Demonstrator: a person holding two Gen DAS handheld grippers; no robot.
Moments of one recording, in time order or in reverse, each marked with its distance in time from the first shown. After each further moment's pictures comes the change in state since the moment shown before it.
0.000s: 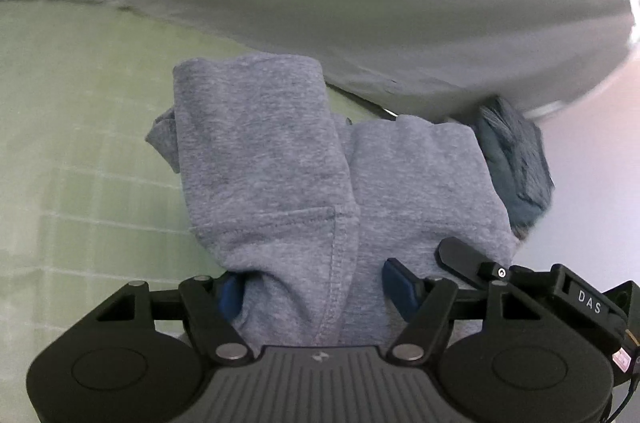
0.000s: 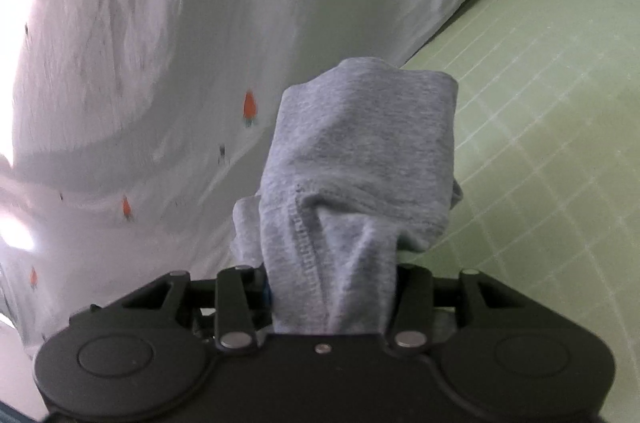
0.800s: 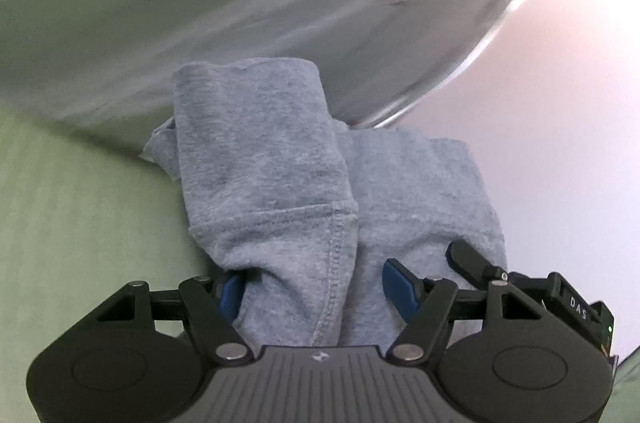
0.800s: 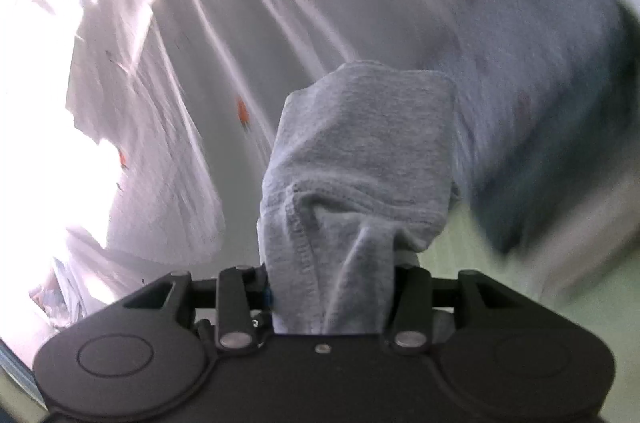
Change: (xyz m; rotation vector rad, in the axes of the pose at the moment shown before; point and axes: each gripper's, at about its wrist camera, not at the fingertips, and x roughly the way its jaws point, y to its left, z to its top) left arm 0.207 -0.396 -0.003 0.094 -0.291 -0.230; right arm -0.281 -0.174 0.324 -0.184 -0.197 0.251
